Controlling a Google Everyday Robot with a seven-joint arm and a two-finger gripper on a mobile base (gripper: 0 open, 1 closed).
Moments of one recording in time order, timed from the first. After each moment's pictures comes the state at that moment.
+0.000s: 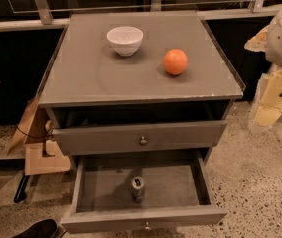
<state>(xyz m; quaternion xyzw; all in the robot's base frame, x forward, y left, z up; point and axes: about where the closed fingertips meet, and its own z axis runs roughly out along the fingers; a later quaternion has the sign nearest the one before) 0.438 -0.216 0.978 -0.60 0.78 -0.04 0.16</state>
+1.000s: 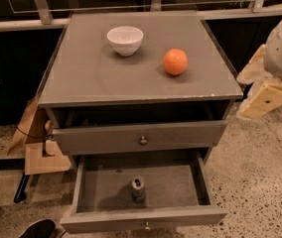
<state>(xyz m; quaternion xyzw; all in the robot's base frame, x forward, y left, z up) 0.436 -0.214 0.961 -0.59 0.78 -0.02 0.17</state>
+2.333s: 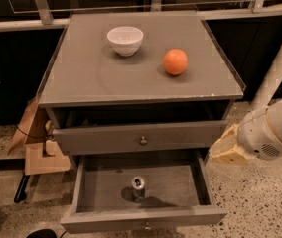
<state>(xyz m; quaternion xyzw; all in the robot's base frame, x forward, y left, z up) 0.408 -0.195 0.808 -0.54 0.80 0.14 0.23</state>
